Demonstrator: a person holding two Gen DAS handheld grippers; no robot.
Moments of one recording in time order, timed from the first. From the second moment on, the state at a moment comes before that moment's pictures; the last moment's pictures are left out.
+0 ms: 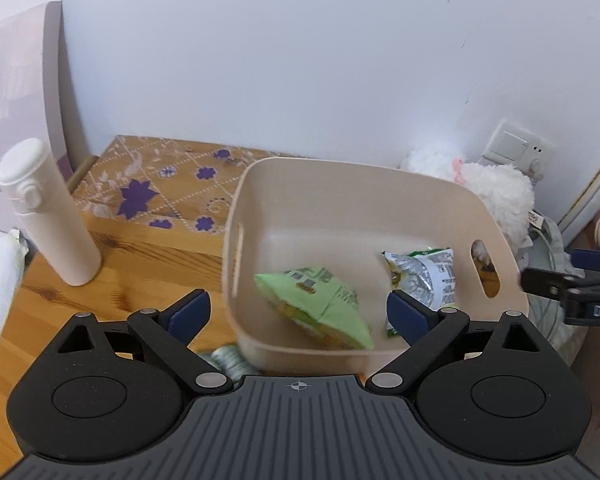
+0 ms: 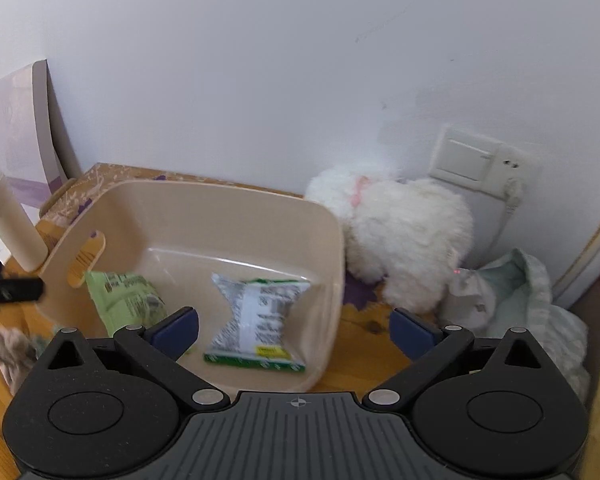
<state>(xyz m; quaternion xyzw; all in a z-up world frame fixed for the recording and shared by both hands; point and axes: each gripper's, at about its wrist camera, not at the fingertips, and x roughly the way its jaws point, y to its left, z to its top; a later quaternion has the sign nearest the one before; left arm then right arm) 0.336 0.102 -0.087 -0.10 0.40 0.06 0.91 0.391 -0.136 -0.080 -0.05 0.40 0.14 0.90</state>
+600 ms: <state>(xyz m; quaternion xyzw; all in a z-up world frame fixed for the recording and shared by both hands) 0.290 0.158 -0.114 -0.02 0.44 0.06 0.90 0.339 -0.212 -0.169 -0.04 0.48 0.04 0.88</state>
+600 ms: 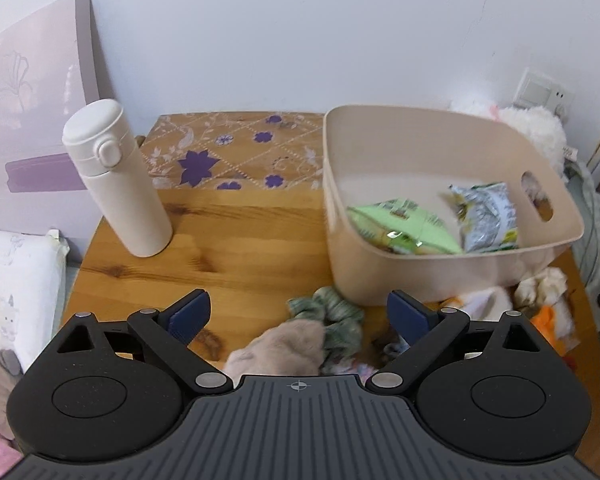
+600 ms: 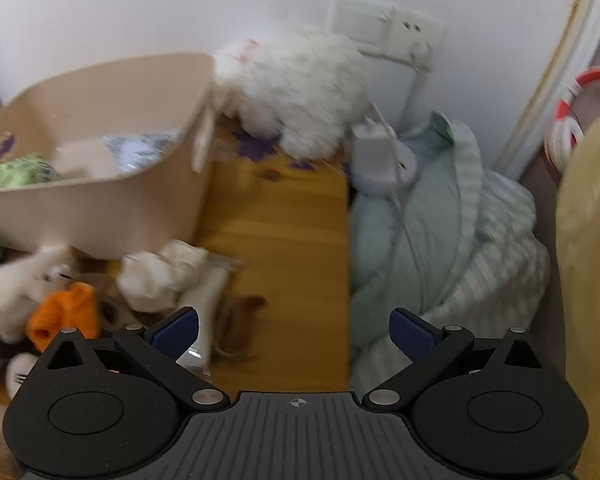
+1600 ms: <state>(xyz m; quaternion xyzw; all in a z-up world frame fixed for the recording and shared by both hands) 0.307 0.175 -0.202 0.08 0.54 0.01 0.84 0.372 -0.201 -0.208 -0.08 0.51 0.08 0.85</state>
